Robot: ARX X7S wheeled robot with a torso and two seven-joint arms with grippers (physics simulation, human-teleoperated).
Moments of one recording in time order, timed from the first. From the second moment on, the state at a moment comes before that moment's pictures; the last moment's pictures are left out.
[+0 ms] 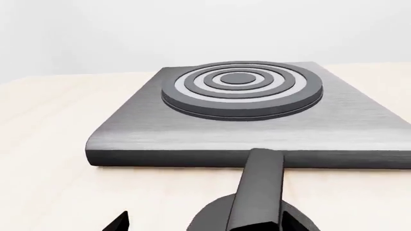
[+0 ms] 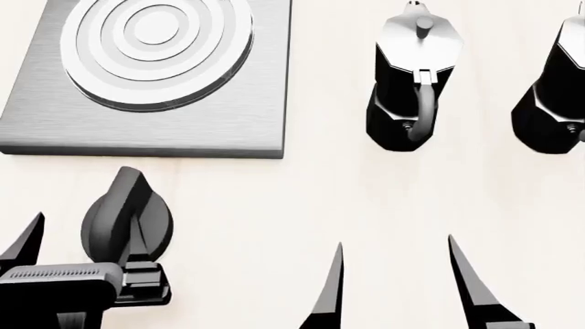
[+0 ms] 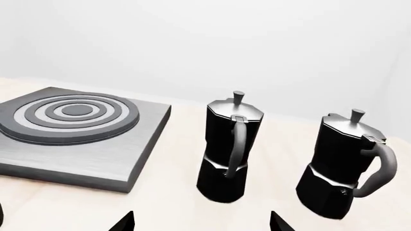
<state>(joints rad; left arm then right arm) -0.27 -0.26 0.40 0.13 -0.20 -0.09 -0.52 0.02 0.40 -0.30 -0.80 0.15 0.43 0.43</state>
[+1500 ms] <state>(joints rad) -0.20 -0.35 0.27 0.30 -0.34 -0.18 -0.60 0.03 0.41 -0.32 -0.79 0.16 0.43 0.45</state>
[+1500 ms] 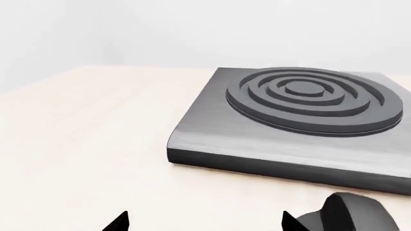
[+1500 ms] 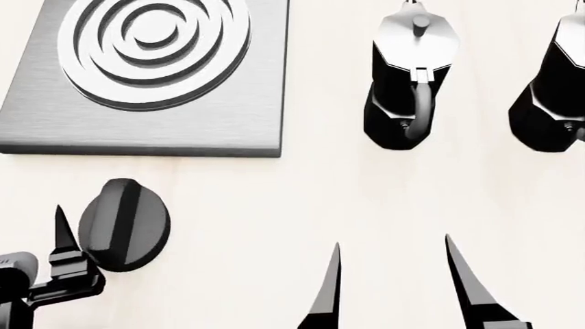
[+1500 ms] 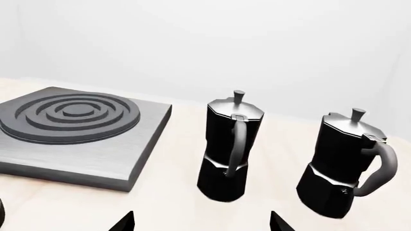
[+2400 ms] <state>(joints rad) -0.15 -0.49 0.20 0.56 -0.50 -0.23 -0.52 0.24 0.39 -0.30 -0.80 0.21 0.55 0.43</state>
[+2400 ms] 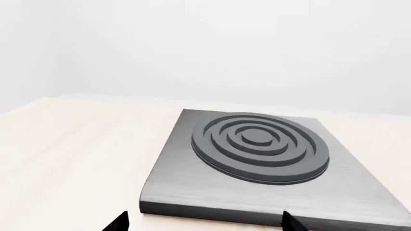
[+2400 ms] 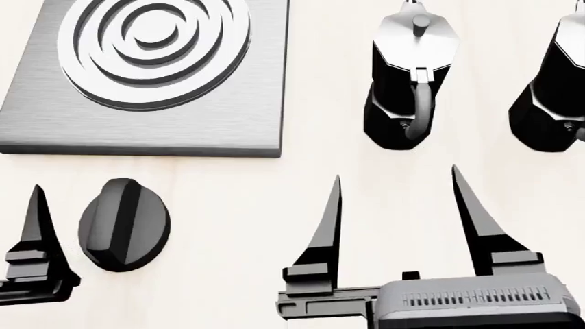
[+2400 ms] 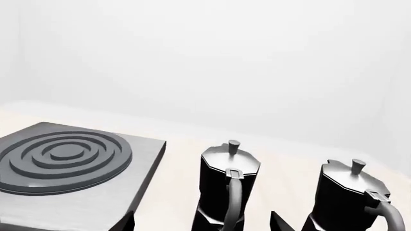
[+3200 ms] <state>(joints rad) -0.20 -0.53 0.16 0.69 -0.57 -0.28 -0.56 0.36 0.40 -0.29 -0.85 0.24 0.65 0.43</state>
